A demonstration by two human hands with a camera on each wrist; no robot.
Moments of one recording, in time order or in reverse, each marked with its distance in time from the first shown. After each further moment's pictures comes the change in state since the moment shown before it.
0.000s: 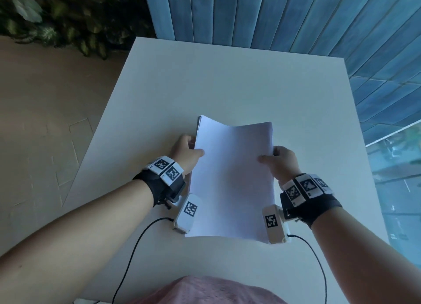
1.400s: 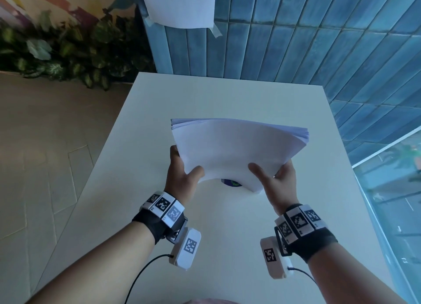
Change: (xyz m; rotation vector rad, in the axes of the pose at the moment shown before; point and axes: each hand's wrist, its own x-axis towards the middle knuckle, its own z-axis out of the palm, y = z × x) left_hand -0.062 0.021 -0.009 -0.402 0.088 0.447; right_hand -0.049 -0.008 -0.007 0.458 0.086 -0.474
